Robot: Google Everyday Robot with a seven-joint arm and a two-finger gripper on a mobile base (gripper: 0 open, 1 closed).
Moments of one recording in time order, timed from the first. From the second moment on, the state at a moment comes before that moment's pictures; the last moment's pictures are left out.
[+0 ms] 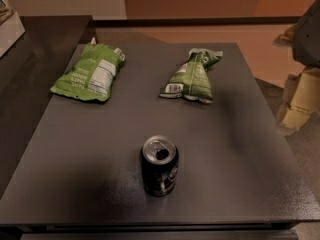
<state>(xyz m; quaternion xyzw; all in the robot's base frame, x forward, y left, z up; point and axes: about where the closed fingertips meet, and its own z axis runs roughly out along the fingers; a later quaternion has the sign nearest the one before) 0.438 -0.217 0.976 -0.60 0.78 -0.03 0.16</state>
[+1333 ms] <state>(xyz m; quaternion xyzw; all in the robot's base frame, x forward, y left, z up) 0.412 -0.144 0.936 -0.67 0.72 0.06 0.17</state>
